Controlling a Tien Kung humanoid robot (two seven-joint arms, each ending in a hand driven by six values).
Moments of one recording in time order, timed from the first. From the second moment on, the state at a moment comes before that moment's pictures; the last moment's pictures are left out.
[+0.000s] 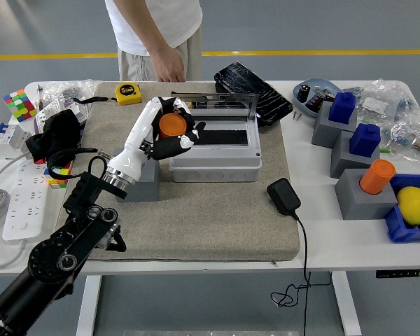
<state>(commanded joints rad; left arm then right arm) -0.43 0.00 -1.04 -1.13 1.46 0.10 -0.46 0.01 -0.10 1.64 0.18 -1.38 0.05 -0.18</state>
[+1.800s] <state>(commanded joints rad) -0.80 0.00 -0.75 -0.75 1.90 0.12 -0.26 0.02 -0.10 1.59 0.18 -1.39 0.06 -0.19</state>
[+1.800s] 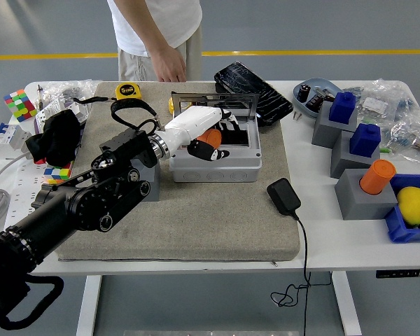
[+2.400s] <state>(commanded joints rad) -0.73 0.00 -0.83 -0.91 1.83 0.13 -0.30 0.01 -0.10 1.60 0.18 -1.38 0.06 -0.19</state>
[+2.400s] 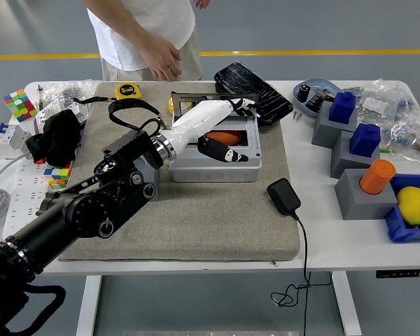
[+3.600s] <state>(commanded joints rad) -0.71 0.00 -0.92 -0.99 1.84 0.02 -0.05 0.01 -0.10 1.58 0.18 -1.35 0.06 -0.18</state>
